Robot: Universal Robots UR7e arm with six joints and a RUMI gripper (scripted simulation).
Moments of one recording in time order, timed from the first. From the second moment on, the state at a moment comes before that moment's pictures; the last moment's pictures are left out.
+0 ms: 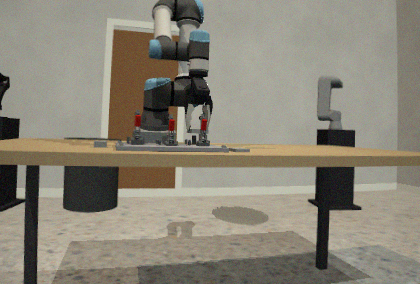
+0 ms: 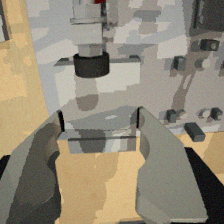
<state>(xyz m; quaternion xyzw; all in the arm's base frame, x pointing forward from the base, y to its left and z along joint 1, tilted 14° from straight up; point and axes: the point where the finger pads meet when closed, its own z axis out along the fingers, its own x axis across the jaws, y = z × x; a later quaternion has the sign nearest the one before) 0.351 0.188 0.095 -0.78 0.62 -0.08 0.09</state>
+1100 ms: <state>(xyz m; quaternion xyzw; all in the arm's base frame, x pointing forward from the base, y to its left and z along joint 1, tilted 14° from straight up) 0.335 0.185 0.126 -0.78 0.62 -0.08 0.09</state>
